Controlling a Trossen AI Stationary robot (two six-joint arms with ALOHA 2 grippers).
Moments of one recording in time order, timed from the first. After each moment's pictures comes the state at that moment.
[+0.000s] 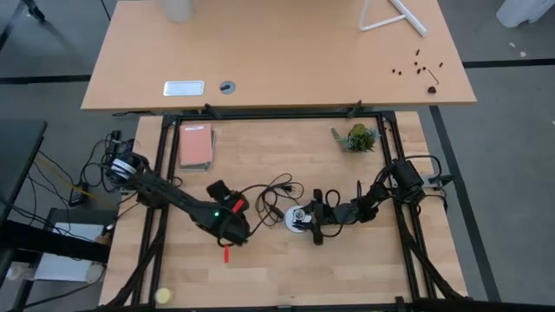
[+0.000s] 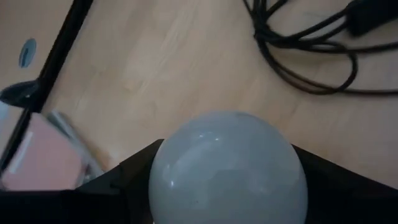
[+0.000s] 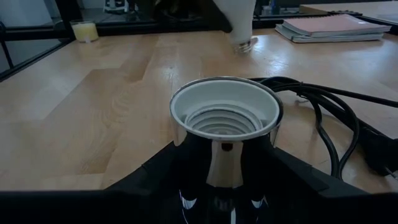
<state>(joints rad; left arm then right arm) -0.44 1.70 1.07 -0.95 -0.73 -0.90 0.35 2.08 0.42 1.37 0.40 0.15</state>
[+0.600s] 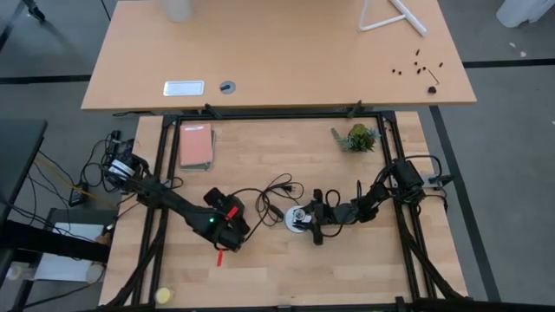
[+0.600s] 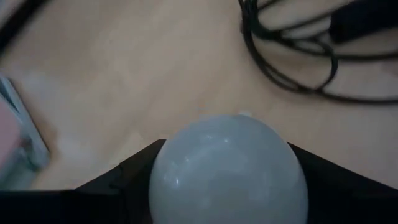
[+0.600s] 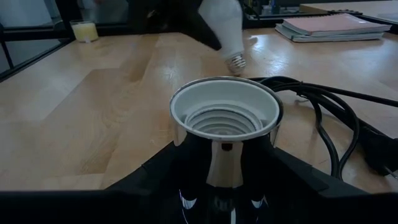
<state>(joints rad) -0.49 1.69 0.94 -0.75 -0.75 -1.11 0.35 2.08 0.42 1.37 0.40 0.15</state>
